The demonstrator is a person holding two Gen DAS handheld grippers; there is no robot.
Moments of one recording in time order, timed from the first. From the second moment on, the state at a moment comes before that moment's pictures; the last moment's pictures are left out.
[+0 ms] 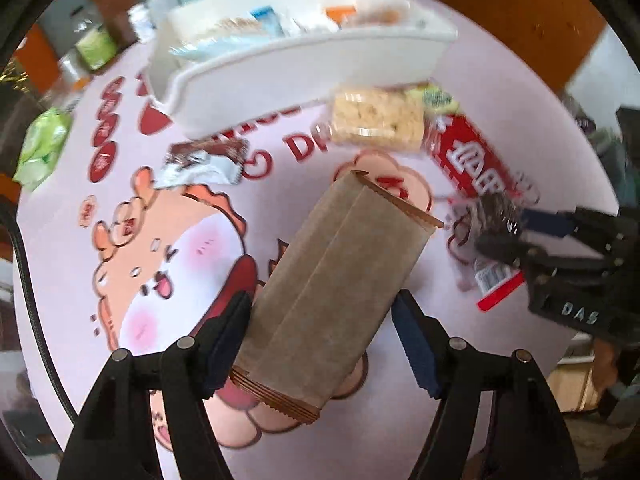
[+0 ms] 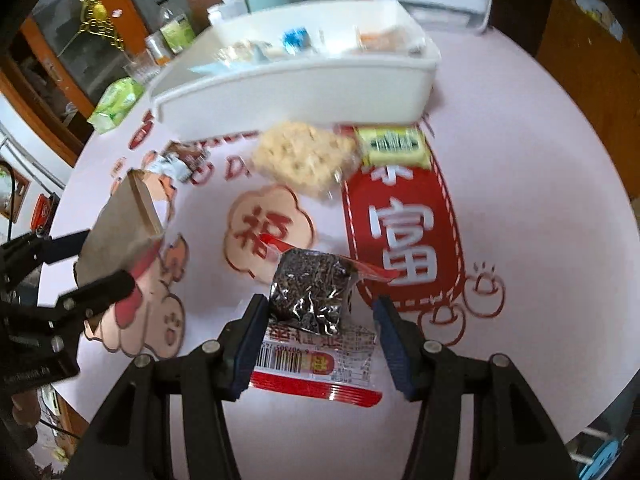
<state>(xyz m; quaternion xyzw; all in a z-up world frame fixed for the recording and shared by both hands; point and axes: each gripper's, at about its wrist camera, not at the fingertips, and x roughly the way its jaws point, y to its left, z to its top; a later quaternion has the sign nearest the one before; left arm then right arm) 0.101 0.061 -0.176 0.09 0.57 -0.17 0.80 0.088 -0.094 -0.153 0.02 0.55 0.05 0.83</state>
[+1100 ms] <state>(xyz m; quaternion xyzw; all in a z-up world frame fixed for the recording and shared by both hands) 0.293 0.082 0.032 0.01 0.42 -0.06 0.91 0.298 -0.119 0.017 0.01 0.42 0.08 0.90</state>
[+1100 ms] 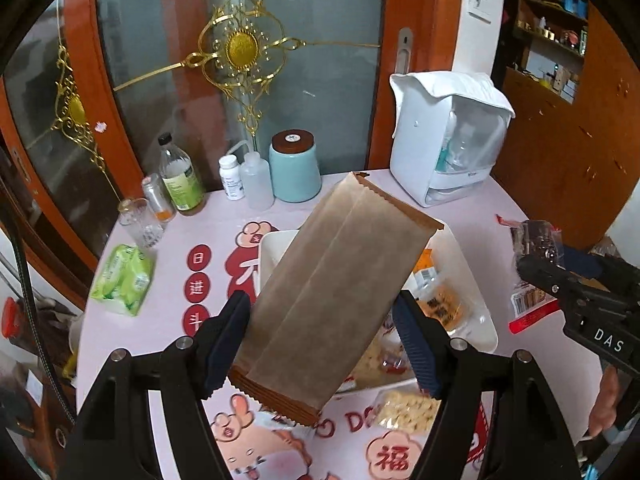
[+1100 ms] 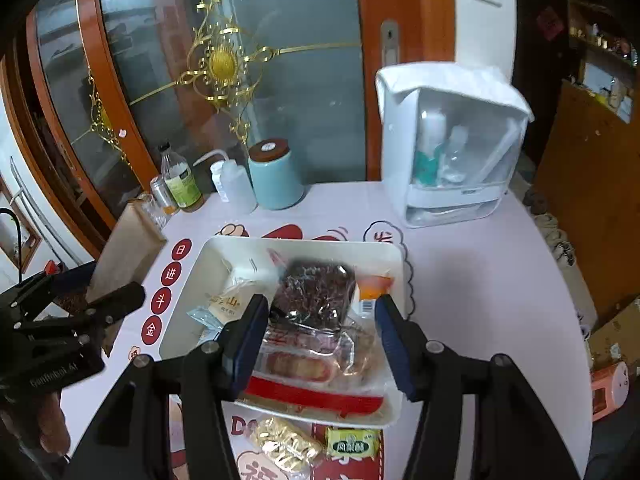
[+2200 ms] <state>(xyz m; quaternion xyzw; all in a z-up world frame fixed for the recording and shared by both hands) 0.304 0.046 -0.023 0.02 0.43 -0.05 0.90 0.277 -0.153 -0.032 -0.01 0.46 0.08 0.89</state>
